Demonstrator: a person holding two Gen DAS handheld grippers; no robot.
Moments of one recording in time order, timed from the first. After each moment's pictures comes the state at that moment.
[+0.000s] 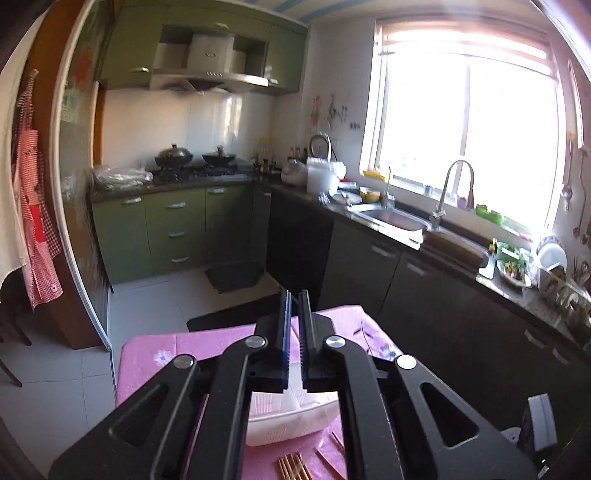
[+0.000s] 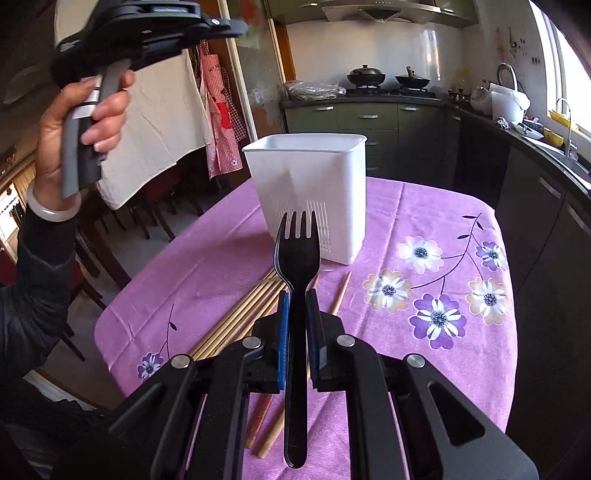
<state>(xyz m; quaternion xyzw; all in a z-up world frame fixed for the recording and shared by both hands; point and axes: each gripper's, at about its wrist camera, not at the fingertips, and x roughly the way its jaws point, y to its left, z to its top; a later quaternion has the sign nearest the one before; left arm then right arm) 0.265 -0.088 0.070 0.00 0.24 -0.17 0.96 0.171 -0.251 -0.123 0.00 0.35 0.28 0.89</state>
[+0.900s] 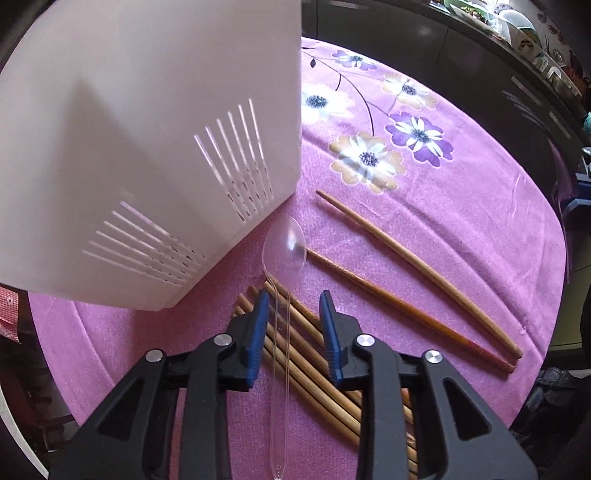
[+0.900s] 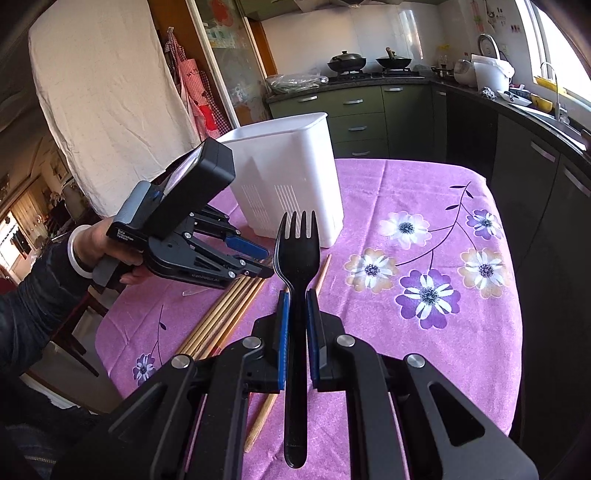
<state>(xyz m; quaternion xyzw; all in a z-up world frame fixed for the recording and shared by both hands) 0.298 -0.167 -0.176 0.25 0.54 -0.29 0.75 0.178 -0.277 -0.142 0.04 0.37 0.27 0.89</state>
